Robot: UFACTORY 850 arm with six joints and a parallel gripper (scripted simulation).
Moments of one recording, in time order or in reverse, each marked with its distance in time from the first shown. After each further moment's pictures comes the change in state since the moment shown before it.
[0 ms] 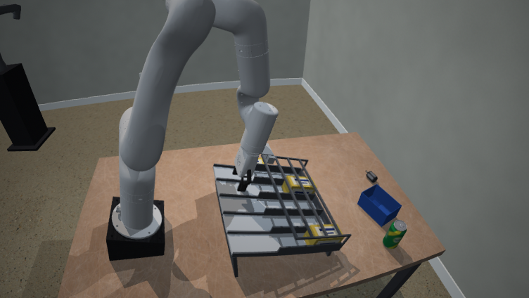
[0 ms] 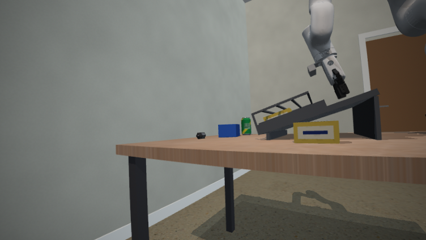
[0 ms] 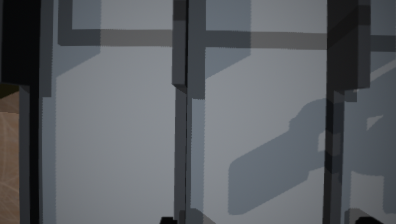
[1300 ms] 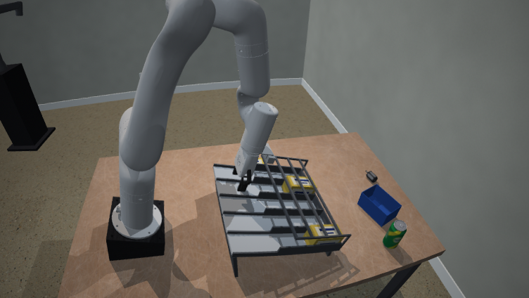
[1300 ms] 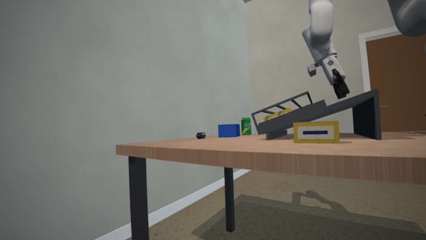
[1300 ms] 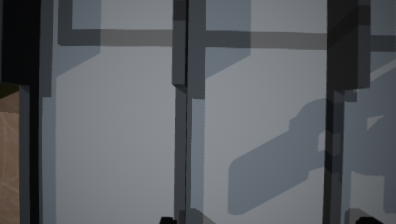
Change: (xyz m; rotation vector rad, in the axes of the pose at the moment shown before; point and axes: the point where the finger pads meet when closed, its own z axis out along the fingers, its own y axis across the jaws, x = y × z) arm 0.000 0.000 0.000 0.000 0.000 0.000
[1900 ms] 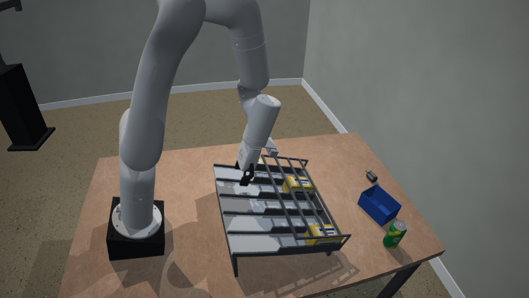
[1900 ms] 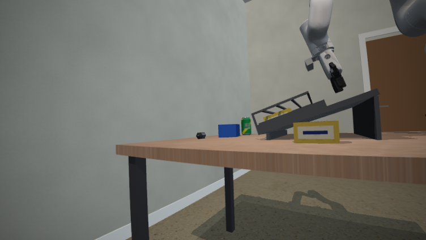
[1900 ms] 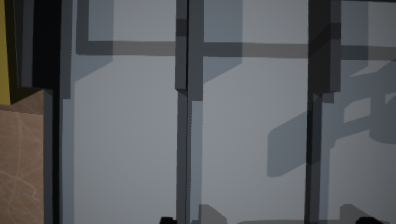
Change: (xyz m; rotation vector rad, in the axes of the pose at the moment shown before) arm 0.000 0.001 -0.028 0.000 0.003 0.000
